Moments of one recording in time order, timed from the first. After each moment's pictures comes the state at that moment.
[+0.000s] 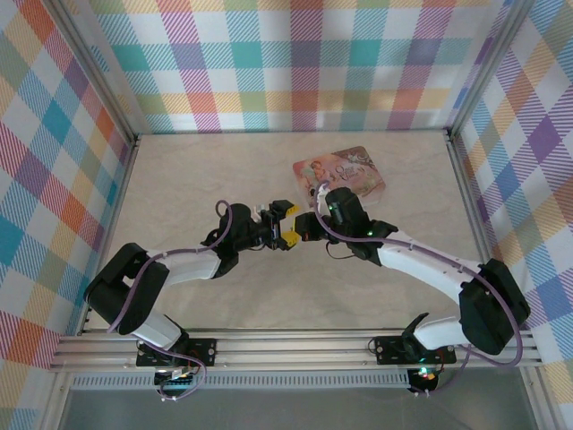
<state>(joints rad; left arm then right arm) -0.64 1.53 0.62 0.69 0.42 -1.95 0.74 1.36 0.87 -0.07 -0.24 0.64</state>
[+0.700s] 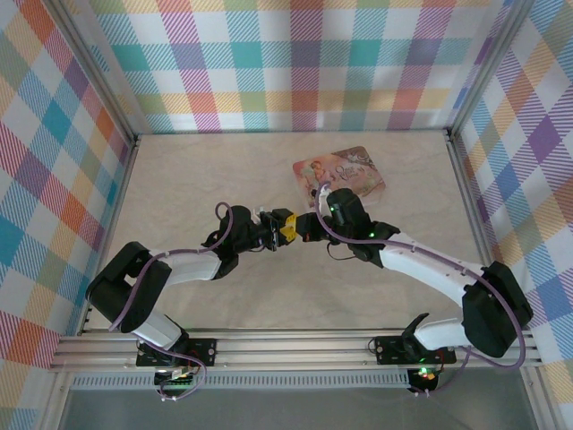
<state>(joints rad) -0.64 1.54 0.60 0.71 0.41 -1.96 0.74 1.34 0.86 -0.07 -0.23 0.64</state>
